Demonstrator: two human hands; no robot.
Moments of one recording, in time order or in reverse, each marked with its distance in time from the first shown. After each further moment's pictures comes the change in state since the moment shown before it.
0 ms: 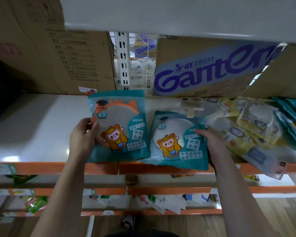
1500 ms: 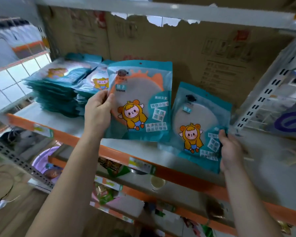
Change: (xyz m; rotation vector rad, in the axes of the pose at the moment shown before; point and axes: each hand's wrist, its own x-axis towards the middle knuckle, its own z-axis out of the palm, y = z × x) left_hand 0.093 -0.022 -0.351 -0.187 0.258 0.250; right_hand -0.083 0.041 0.356 0.066 -0.196 -0.234
